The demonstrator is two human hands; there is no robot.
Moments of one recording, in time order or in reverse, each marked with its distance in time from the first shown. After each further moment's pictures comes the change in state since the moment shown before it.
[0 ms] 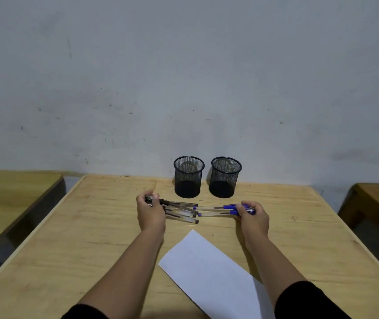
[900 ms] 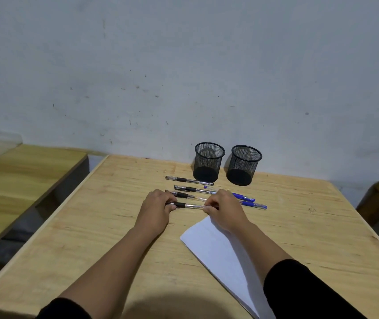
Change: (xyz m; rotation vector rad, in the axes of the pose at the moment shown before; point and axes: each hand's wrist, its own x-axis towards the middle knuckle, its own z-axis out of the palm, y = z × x) left_hand 0.005 -0.021 -0.076 0.811 -0.395 0.609; right_hand -0.062 -0.004 0.053 -0.910 -0.582 -0.617
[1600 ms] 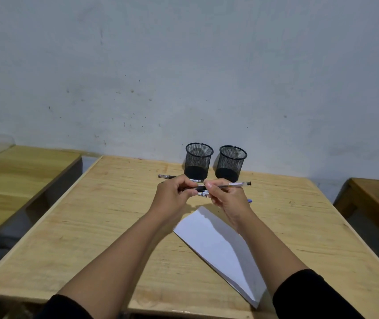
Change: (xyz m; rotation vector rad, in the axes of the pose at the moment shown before) left_hand -0.021 0.078 -0.026 -0.535 0.000 0.000; right_hand -0.042 -0.016 -0.042 1.058 0.103 0.080
